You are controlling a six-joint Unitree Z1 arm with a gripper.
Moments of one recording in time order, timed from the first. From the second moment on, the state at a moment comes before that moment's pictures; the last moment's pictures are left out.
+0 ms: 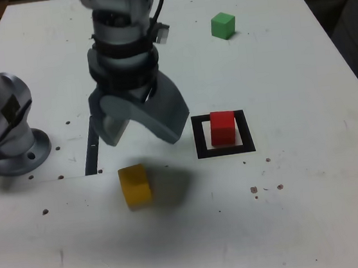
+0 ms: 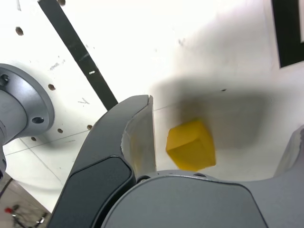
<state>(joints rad) -0.35 1.71 -1.14 1.17 0.04 0.03</state>
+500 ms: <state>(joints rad) -0.45 1.71 -1.13 1.15 0.06 0.14</state>
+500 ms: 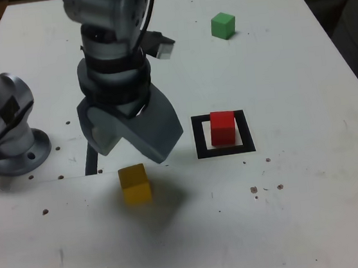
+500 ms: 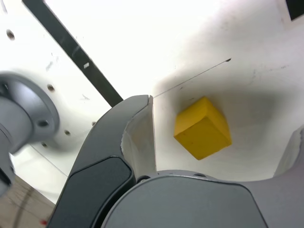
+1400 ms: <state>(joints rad) -0.56 1.69 -1.04 1.05 0.13 0.48</state>
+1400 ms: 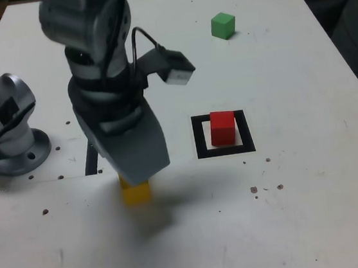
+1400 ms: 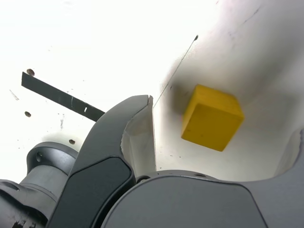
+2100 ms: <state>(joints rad) -0.62 1.76 -1.01 0.98 0.17 0.43</state>
